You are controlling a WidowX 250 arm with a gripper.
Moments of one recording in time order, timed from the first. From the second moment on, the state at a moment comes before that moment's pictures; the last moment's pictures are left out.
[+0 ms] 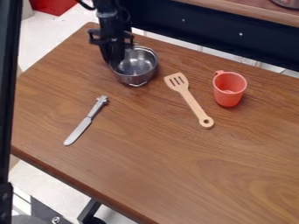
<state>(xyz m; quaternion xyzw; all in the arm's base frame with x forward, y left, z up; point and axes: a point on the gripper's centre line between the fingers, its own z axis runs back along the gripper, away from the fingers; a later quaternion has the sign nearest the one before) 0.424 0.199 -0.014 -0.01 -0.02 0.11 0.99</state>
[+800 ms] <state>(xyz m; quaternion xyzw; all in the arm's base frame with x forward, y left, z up) 0.415 0.198 0.023 -0.03 -0.02 0.13 0.99</state>
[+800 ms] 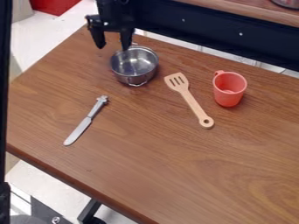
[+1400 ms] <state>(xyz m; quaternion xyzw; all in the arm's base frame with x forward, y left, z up) 0.367 0.165 0.042 -0.05 -0.03 0.03 1.00</state>
